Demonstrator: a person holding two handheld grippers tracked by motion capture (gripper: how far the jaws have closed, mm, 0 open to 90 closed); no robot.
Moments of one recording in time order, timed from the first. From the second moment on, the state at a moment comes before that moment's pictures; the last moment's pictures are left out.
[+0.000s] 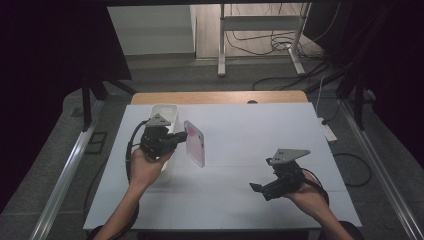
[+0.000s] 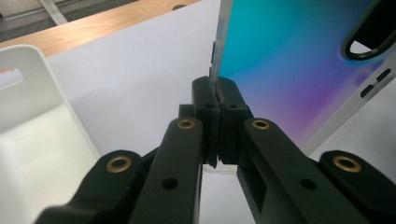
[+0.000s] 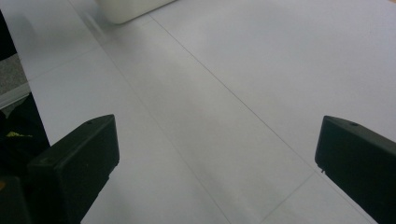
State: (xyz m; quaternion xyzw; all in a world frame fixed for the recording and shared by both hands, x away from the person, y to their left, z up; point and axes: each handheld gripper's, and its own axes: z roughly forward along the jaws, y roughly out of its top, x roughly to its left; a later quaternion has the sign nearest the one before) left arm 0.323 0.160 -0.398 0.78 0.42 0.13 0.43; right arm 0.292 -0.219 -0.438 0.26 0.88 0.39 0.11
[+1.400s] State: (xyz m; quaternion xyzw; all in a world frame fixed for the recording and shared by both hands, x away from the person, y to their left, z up) left arm 0.342 0.208 -0.380 0.76 0.47 0.15 0.42; right arm 0.274 -0.291 -0.443 0.35 0.84 0.40 0.14
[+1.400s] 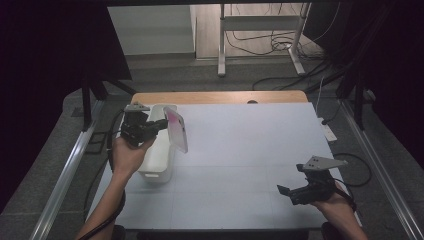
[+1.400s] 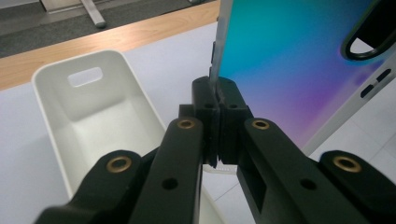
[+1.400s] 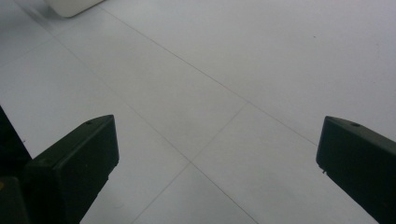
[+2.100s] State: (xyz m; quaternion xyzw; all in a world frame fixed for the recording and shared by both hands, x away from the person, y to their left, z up) left arm 0.355 0.231 -0.371 0.74 0.50 0.18 0.41; right arm 0.265 -0.322 -0.444 0.40 0.82 0.38 0.16
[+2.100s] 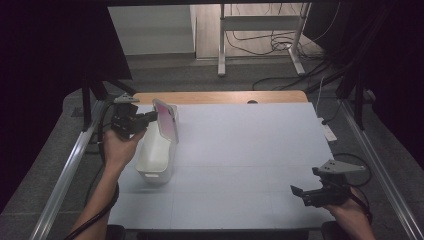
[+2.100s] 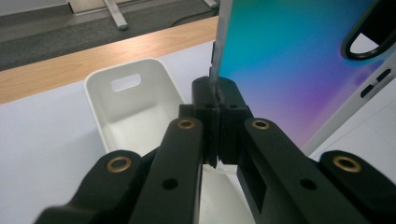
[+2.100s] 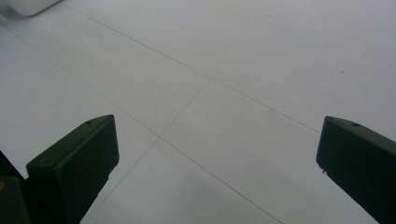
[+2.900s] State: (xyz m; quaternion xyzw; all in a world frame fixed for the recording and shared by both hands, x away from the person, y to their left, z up) left arm 0.378 0.253 -0.372 0.72 0.53 0.19 0.40; right arm 0.259 -0.334 -0.442 0.41 0.81 0.38 0.17
